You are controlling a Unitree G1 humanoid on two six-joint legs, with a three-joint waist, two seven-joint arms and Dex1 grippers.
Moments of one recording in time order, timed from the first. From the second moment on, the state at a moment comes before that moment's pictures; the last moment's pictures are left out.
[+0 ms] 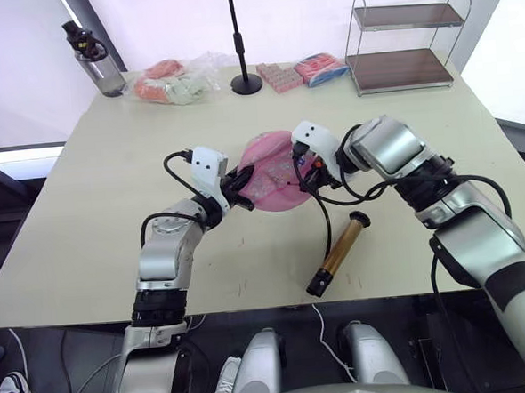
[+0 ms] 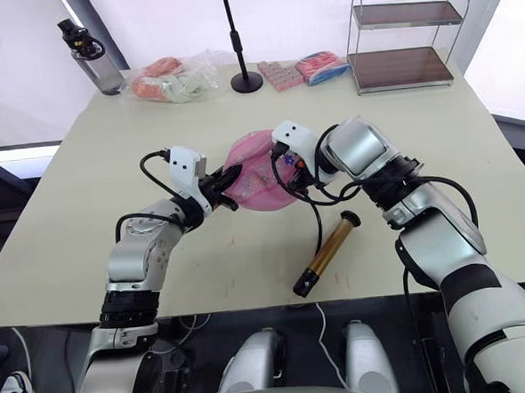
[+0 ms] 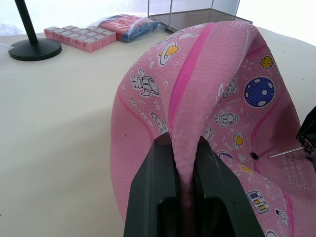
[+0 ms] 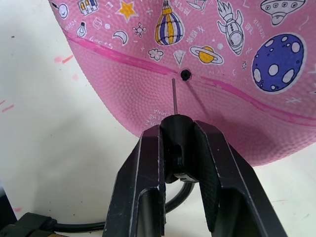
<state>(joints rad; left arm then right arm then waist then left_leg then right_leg) -0.43 0.35 0.06 0.03 -0.26 0.44 -0.54 -1.19 -0.29 0.53 0.45 0.14 1.13 0.92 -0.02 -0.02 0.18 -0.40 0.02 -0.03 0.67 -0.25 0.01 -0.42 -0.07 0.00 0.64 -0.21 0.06</state>
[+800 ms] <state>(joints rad) -0.43 0.35 0.07 0.03 -0.26 0.43 -0.54 -1.23 -0.22 0.49 0.61 0.09 1.08 0.91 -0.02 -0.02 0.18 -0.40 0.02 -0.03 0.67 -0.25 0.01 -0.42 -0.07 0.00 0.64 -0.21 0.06</state>
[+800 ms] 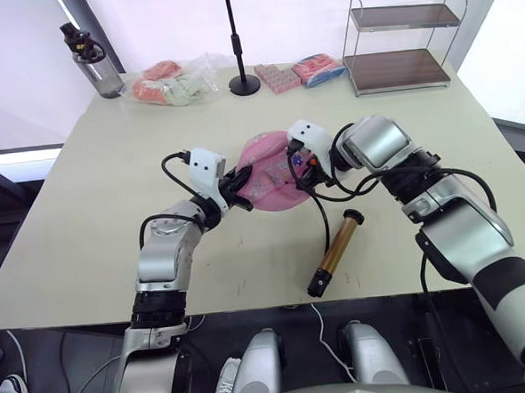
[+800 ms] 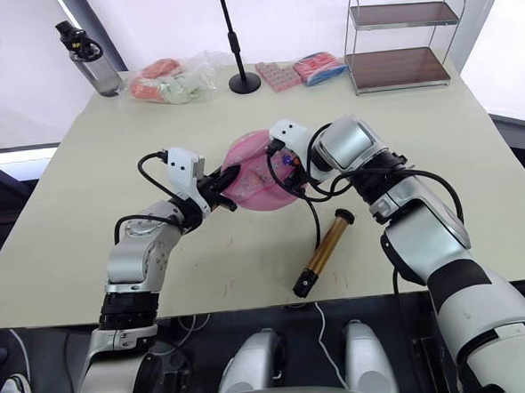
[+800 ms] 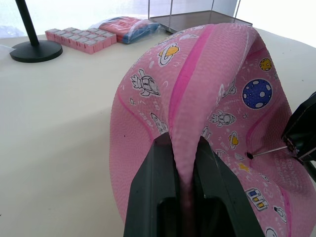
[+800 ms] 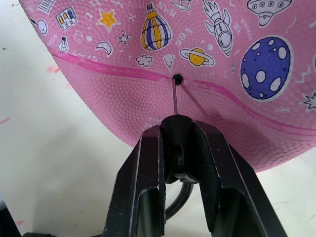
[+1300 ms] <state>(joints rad) -0.41 0.35 0.07 0.01 -0.26 0.43 -0.54 -1.24 -0.19 0.48 0.67 0.05 1.06 0.92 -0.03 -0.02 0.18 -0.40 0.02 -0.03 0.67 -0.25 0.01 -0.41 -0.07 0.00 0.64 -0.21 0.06</state>
